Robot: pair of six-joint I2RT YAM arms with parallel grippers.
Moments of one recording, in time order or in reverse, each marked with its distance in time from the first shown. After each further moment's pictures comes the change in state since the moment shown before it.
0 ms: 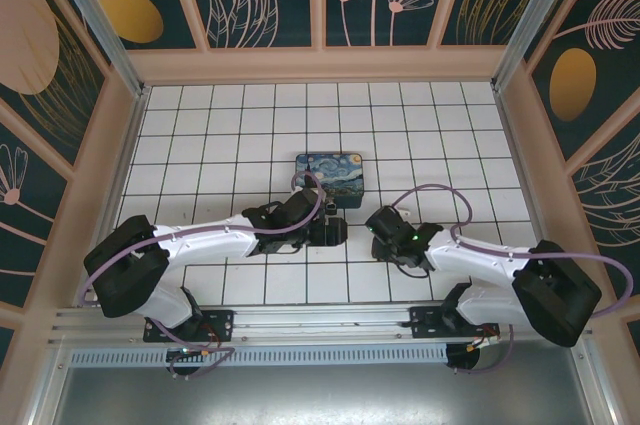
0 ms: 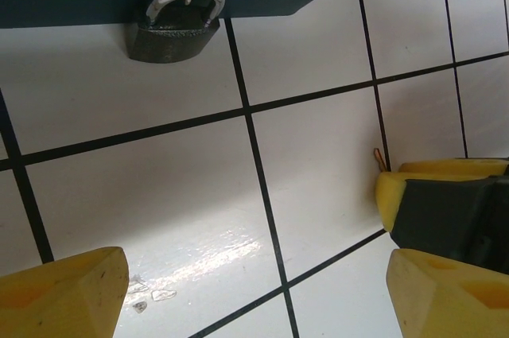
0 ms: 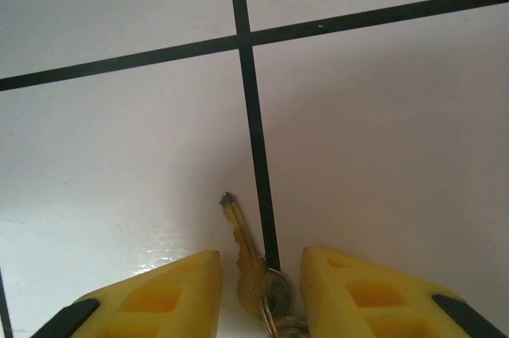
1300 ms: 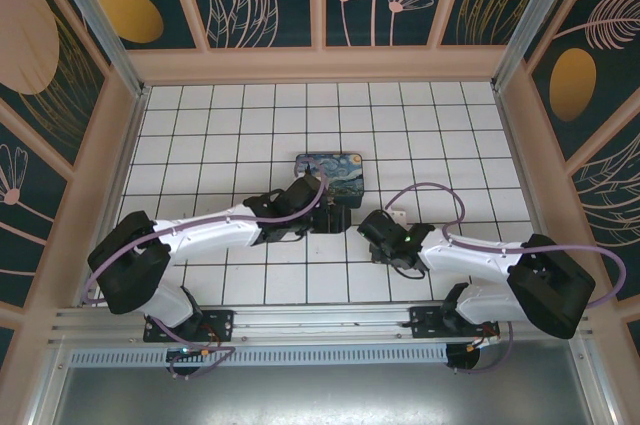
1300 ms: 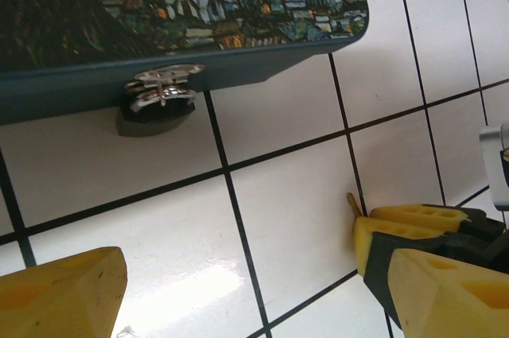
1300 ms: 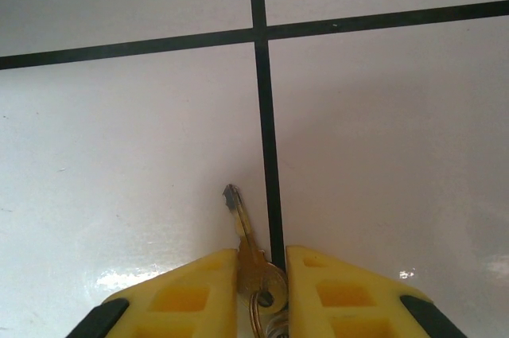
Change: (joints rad) left arm 0.048 0.028 0.094 -0.032 0.000 0.057; right arm 0.071 0.039 0.032 -0.040 0.075 0.003
